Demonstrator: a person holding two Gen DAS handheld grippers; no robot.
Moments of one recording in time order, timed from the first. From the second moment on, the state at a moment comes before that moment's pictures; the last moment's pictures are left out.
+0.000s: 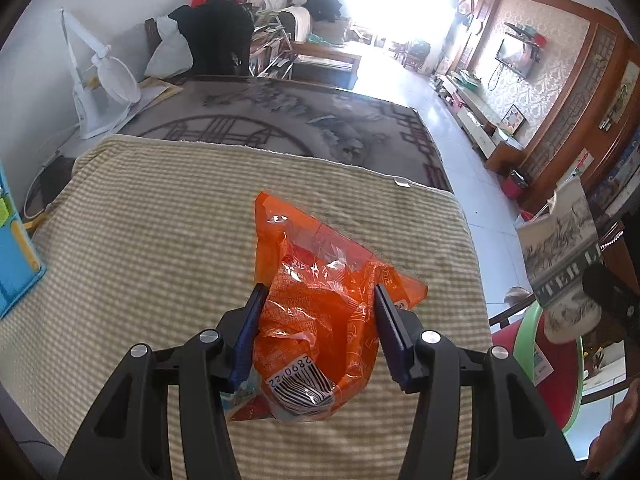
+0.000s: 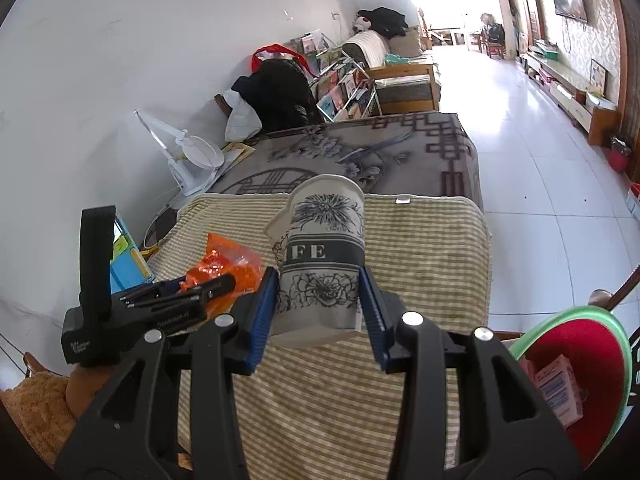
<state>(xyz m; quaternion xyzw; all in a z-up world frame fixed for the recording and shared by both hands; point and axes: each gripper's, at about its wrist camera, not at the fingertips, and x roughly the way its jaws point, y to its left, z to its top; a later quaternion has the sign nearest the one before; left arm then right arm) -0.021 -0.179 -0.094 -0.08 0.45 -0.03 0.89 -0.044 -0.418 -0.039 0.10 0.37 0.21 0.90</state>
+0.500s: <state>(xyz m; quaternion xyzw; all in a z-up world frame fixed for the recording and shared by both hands) -0.037 -0.220 -0.087 -0.07 0.45 -0.06 0.89 -0.061 -0.448 -0.026 0.10 0.35 0.19 0.91</state>
